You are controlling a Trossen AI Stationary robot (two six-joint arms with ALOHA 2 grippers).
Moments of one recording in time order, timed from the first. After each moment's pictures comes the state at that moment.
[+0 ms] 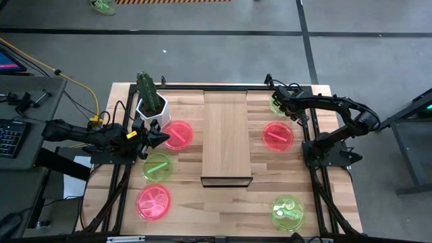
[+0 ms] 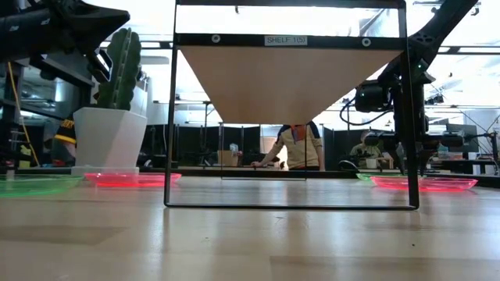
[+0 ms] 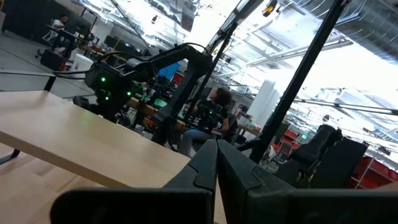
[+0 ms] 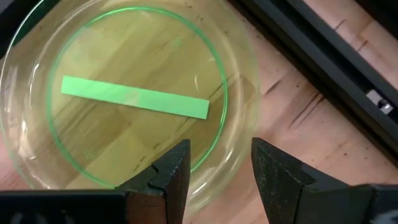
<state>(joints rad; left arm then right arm) -0.13 0.29 0.01 0.54 -0.14 -0.45 -0.84 1.44 0.67 -0.65 0.35 1.47</state>
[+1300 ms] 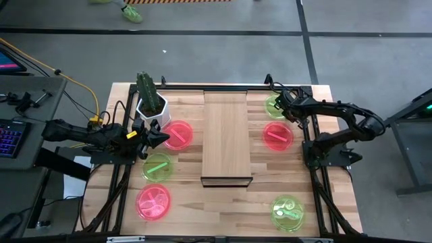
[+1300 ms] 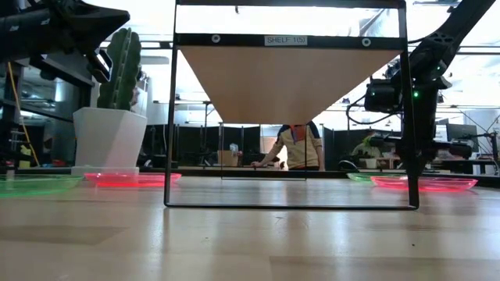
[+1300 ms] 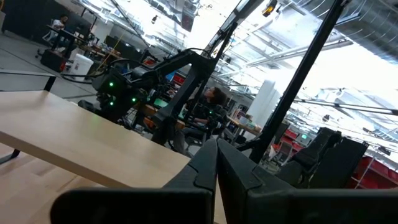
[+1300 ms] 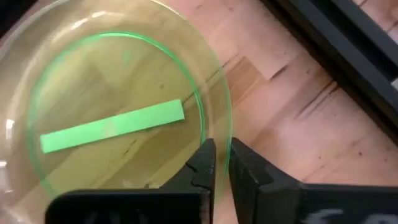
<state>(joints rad) -0.13 0.29 0.01 0.54 -0.14 -0.45 -0.84 1.34 0.53 -0.50 0.32 1.41</state>
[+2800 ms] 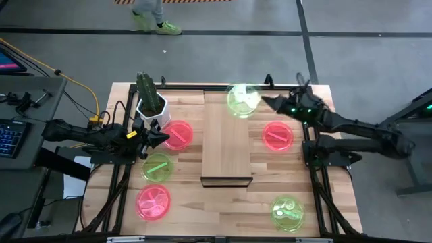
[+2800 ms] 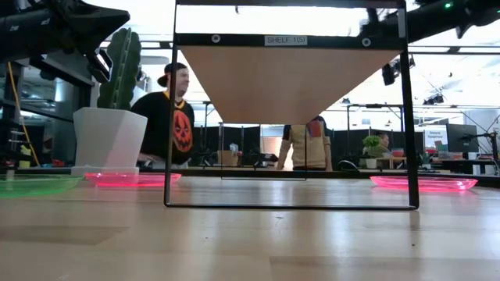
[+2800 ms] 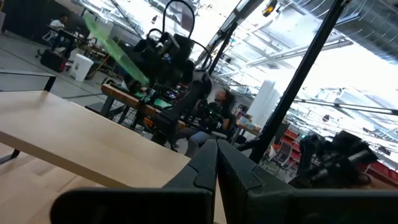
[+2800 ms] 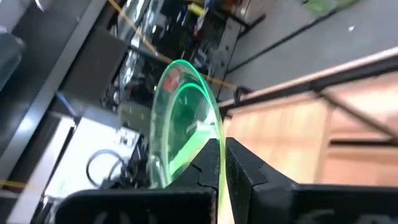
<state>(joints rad) -0.13 0.29 0.01 0.54 -0.14 -0.45 -0.38 0.79 0.54 0.14 0.17 1.10</state>
